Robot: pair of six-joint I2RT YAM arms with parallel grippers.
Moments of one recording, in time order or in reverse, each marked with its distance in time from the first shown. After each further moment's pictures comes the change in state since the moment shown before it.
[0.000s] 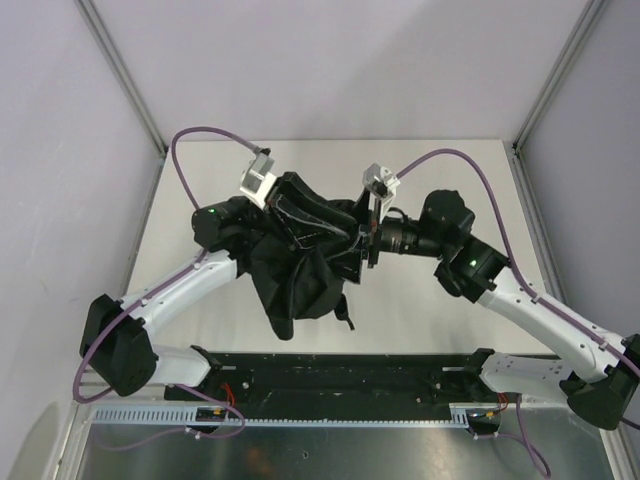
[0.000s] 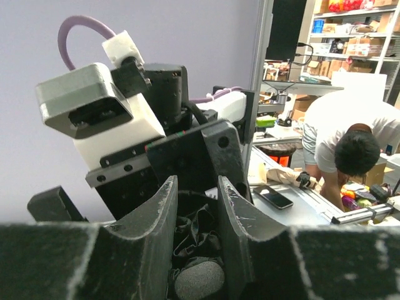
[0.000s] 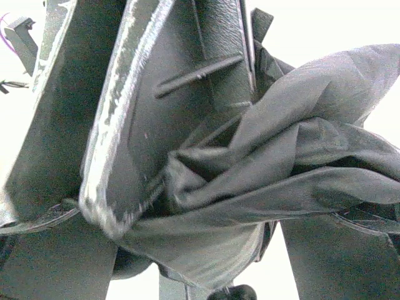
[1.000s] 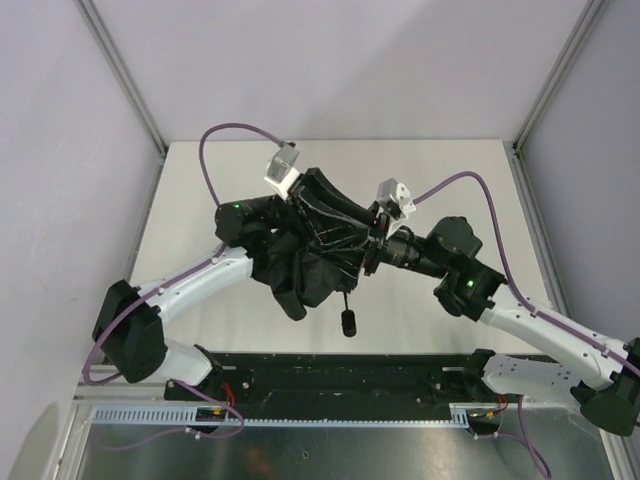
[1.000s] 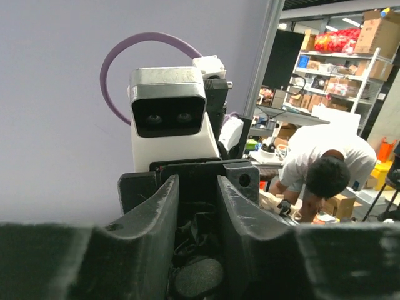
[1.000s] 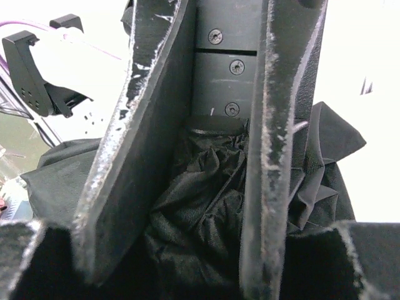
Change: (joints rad) left arm -0.082 0.076 0.032 -0.016 -0.129 -0.046; right arm 0.114 -0.064 -0.175 0.317 0.211 -0.073
